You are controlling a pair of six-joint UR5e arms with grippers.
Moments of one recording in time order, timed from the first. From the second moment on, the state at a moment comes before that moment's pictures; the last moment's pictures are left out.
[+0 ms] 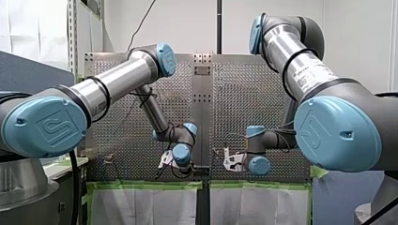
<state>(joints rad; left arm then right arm) -0.48 -2.61 -1.39 -2.84 -1.90 -1.49 2.03 -0.70 1.84 -1.01 1.56 1.50</state>
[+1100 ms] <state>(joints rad) -0.48 -2.61 -1.42 -2.67 -1.81 -1.76 1.95 -0.70 1.84 -0.94 1.37 1.55</state>
